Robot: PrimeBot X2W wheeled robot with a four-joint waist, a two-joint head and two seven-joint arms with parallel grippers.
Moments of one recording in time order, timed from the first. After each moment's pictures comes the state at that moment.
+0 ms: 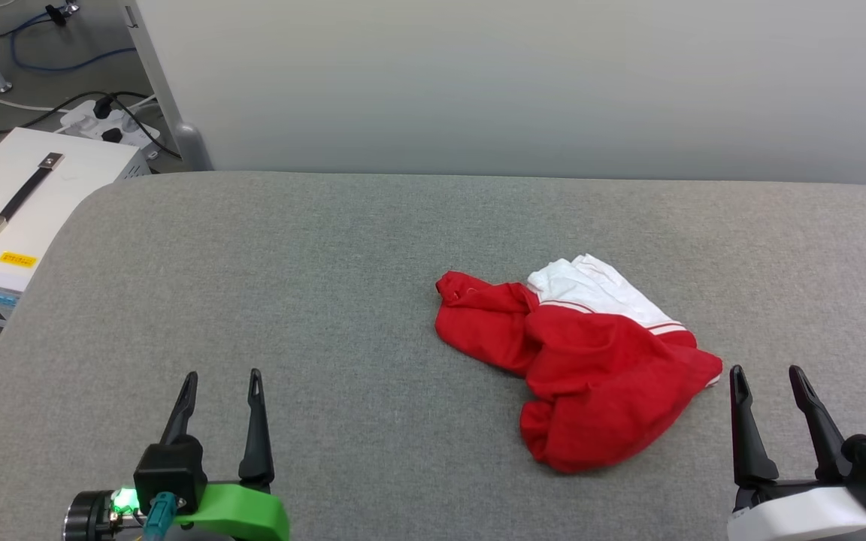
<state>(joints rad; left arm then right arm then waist) 0.06 0.16 -0.12 0.07 -0.15 0.10 -0.26 0.13 -0.05 -0.05 -0.01 0.19 0.12 -0.26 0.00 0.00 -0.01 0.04</state>
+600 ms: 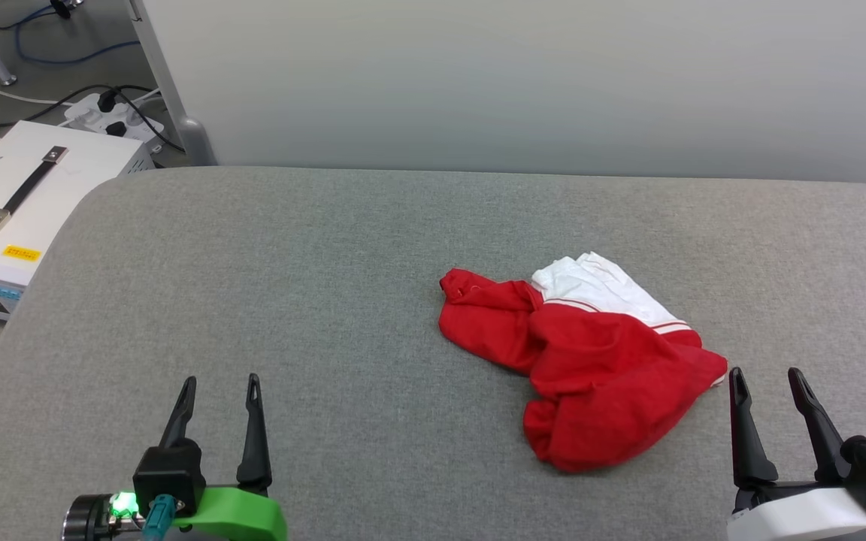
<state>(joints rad) 0.07 0.11 -0.05 0.09 -0.08 0.03 -0.26 0.13 -0.05 -0.05 0.00 0.19 0.12 -0.26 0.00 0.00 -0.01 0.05</state>
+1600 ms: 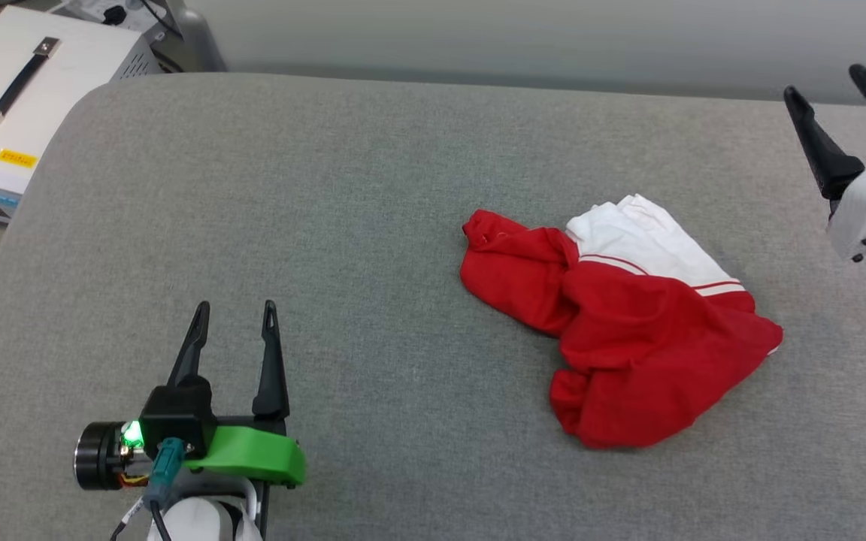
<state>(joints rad) -0.05 0.06 -0.04 0.05 -0.05 0.00 -0.26 -0.66 -0.56 0.31 0.28 0.49 0.12 0.10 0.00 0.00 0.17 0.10</state>
